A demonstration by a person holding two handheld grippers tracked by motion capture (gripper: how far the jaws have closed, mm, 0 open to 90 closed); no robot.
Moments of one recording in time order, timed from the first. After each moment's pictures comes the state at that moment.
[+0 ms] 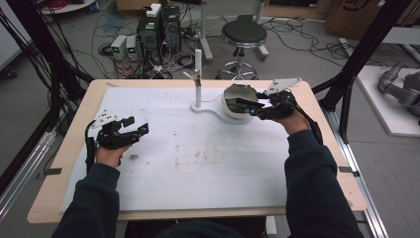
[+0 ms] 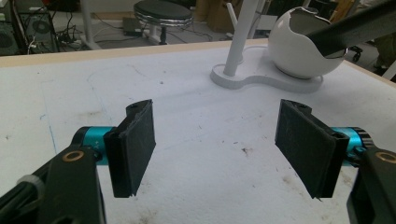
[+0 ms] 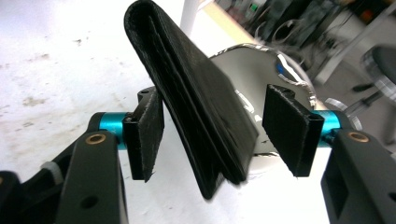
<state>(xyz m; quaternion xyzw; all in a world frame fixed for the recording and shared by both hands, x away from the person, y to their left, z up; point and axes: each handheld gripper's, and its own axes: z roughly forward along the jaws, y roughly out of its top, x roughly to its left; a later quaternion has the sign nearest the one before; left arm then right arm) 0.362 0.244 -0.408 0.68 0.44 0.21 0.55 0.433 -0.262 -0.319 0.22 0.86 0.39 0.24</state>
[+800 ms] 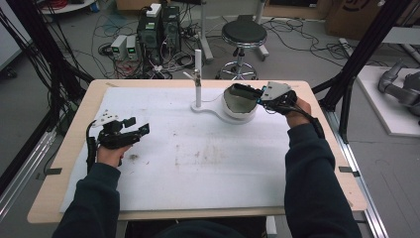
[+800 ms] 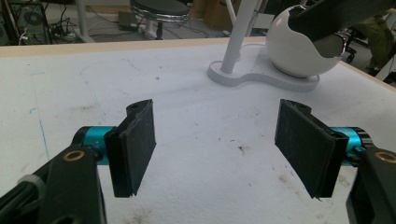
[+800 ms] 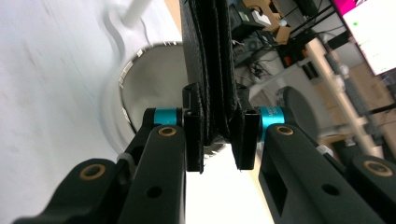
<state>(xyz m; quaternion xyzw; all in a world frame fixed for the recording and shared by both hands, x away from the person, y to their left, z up) 0.365 0.244 -0.411 0.68 0.44 0.20 0.55 0.439 -0.257 -0.312 0.09 0.87 0.28 0.40</state>
